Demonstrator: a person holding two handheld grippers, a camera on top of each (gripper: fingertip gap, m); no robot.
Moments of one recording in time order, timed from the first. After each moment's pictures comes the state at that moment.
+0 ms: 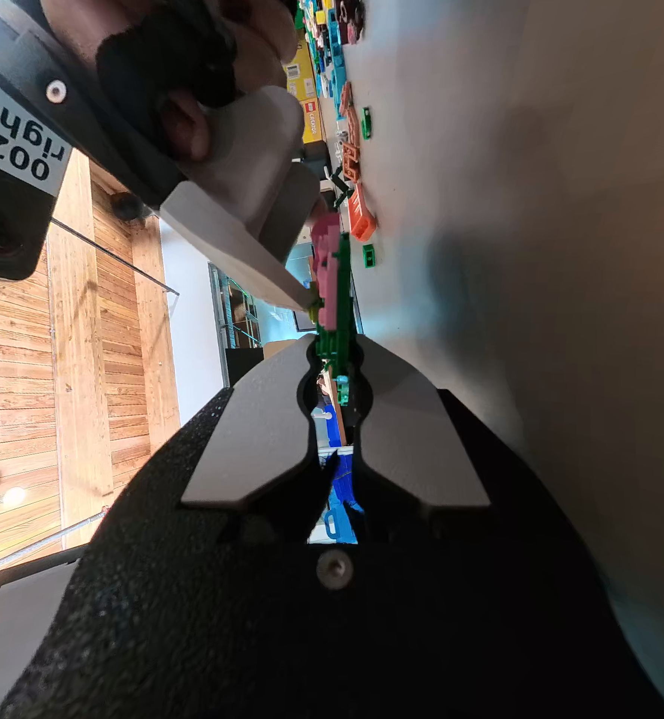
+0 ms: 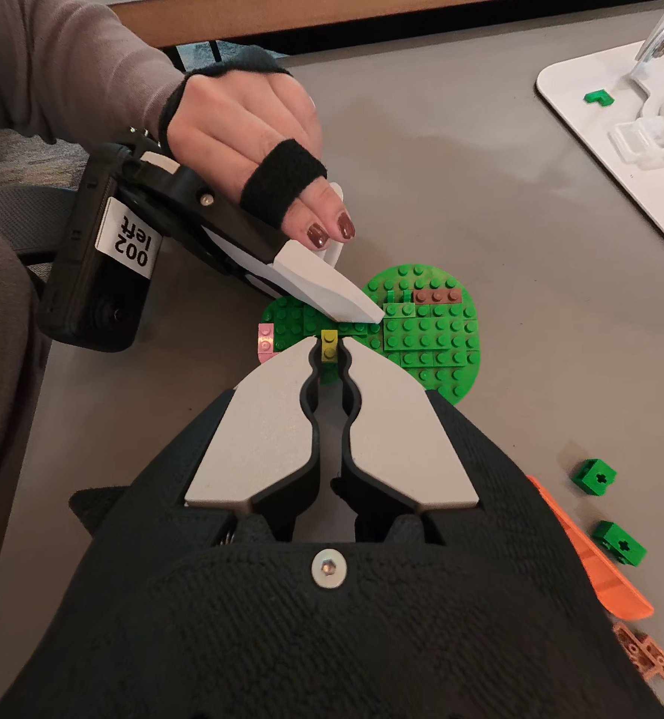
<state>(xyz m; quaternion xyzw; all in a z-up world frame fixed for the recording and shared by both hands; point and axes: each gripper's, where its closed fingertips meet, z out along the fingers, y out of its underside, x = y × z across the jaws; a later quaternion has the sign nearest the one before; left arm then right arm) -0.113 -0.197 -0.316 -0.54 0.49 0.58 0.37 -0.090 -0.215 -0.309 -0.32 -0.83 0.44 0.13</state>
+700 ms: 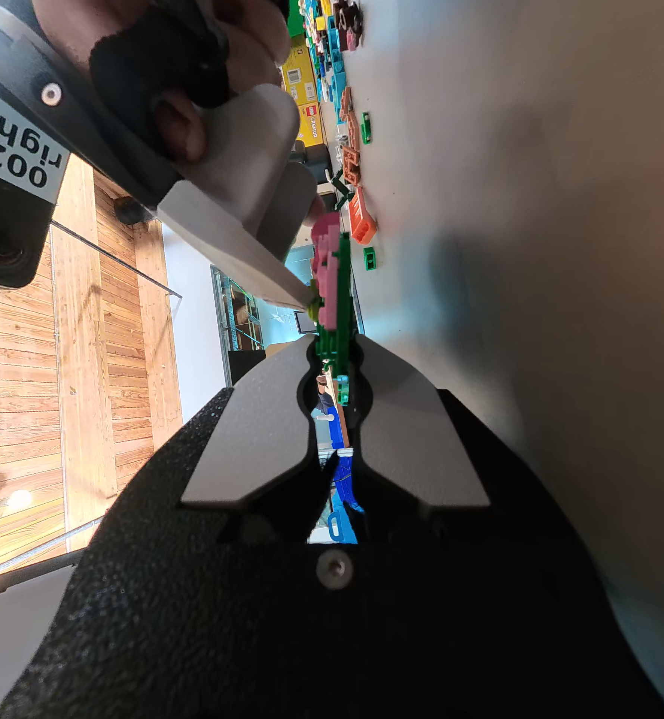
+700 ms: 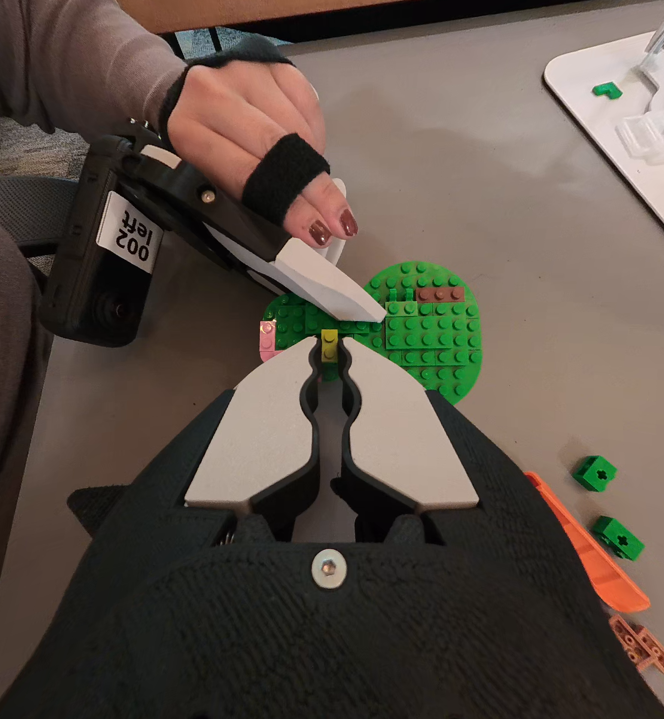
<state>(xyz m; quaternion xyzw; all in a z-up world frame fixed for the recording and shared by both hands) -0.112 -0.198 -0.316 -0.53 0.50 0.58 0.37 -0.088 -0.215 -0.310 -0.32 -0.84 0.43 0.13</state>
